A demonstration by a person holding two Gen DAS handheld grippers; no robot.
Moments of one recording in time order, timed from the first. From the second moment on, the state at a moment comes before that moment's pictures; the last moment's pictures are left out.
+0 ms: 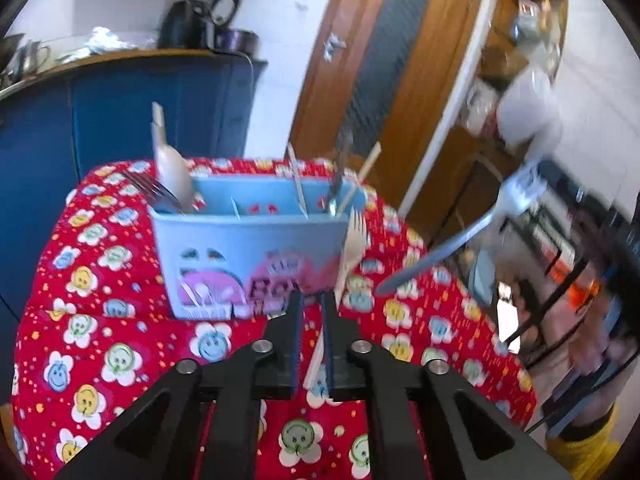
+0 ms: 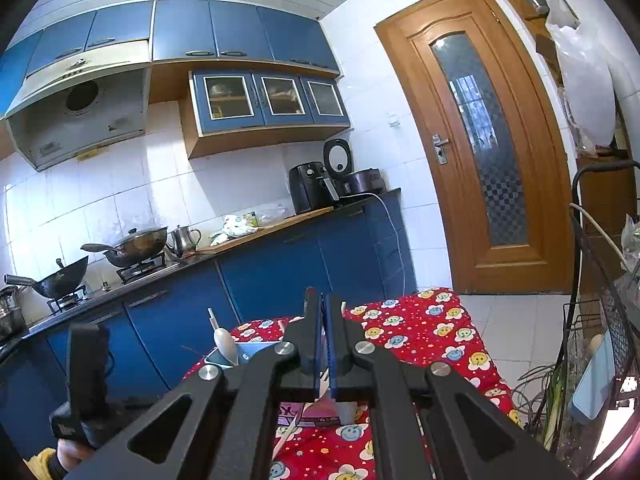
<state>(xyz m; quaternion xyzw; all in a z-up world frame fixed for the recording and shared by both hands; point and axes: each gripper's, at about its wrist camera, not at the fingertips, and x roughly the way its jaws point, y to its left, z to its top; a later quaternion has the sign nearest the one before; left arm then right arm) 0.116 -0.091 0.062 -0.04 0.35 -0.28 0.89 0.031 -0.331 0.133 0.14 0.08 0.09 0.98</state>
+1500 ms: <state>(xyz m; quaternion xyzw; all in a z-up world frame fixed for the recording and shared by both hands) 0.120 -0.118 0.099 -0.03 0.26 -0.28 0.92 0.033 -0.347 0.137 0.13 0.07 0.07 0.99</state>
